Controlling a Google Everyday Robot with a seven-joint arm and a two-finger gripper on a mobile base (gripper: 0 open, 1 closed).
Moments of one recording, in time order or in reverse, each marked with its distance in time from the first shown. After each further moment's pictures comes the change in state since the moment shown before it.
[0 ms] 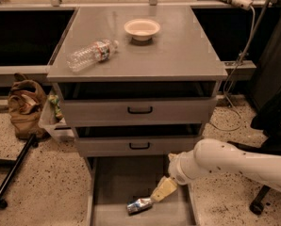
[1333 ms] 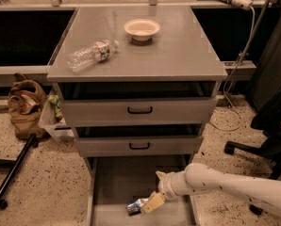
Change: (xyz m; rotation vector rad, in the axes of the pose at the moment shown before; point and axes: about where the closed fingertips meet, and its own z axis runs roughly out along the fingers) arm 0.047 0.000 0.149 -0.117 -0.166 0.040
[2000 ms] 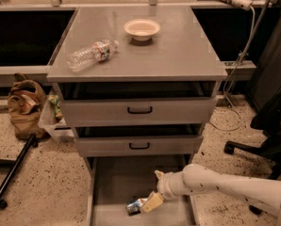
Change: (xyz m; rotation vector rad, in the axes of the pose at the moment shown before) arm 0.005 -0.007 0.011 0.017 0.000 -0.034
